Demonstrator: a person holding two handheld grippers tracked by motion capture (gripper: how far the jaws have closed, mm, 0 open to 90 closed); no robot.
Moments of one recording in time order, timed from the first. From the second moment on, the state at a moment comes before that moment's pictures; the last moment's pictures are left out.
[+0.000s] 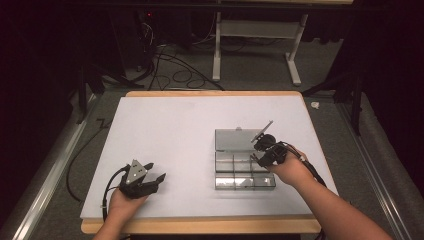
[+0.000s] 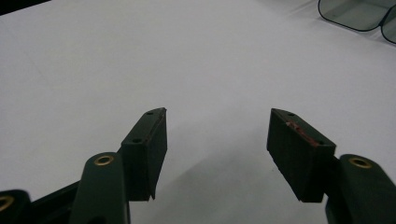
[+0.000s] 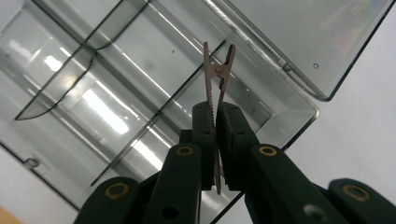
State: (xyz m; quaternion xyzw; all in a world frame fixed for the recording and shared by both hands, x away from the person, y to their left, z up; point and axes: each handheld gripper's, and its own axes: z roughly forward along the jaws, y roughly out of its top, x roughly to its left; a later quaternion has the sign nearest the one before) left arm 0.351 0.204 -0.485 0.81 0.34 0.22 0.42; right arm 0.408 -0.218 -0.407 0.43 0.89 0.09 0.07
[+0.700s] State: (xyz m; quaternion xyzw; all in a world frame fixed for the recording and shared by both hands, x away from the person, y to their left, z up) left arm 0.351 0.203 -0.485 0.81 0.34 0.23 0.42; right arm 0.412 -0.217 -0.416 0.43 0.90 0.08 0.08
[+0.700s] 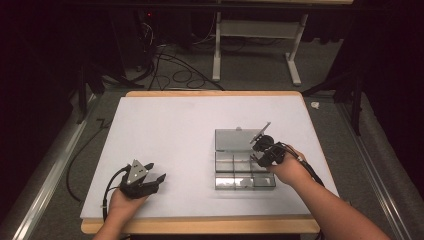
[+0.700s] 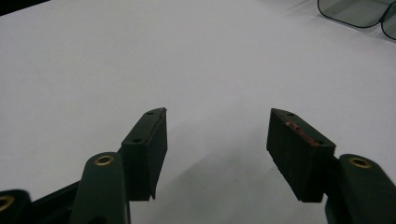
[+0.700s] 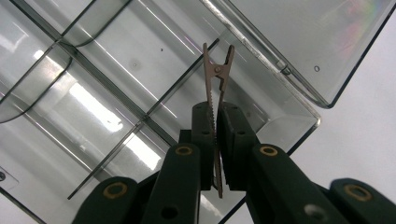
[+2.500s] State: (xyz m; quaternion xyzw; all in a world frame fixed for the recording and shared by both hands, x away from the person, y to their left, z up) left arm 0.351 0.203 -0.485 0.81 0.34 0.23 0.42; right arm 0.404 -0.236 -0.397 0.46 0.88 0.13 0.08
